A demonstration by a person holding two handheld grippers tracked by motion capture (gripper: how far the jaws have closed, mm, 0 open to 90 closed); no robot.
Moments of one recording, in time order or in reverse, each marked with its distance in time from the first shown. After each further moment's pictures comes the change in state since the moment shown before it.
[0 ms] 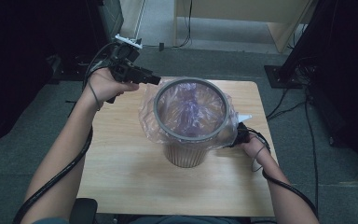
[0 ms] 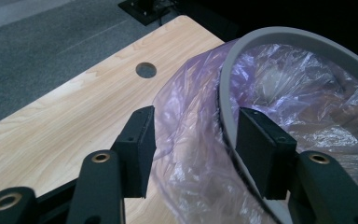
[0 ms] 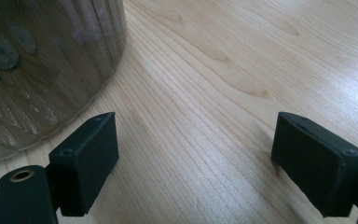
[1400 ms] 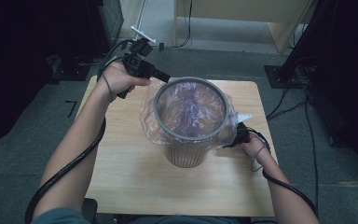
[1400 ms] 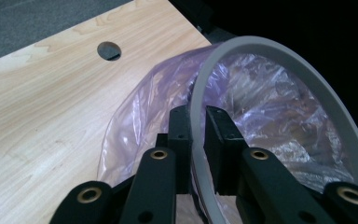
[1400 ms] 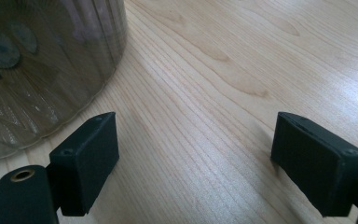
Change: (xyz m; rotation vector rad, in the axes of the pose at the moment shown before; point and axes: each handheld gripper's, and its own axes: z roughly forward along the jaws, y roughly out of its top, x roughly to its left) left arm -0.003 0.028 0.027 0.129 -0.144 -0.133; right arm -0.001 0.000 0.000 0.000 0.005 -0.005
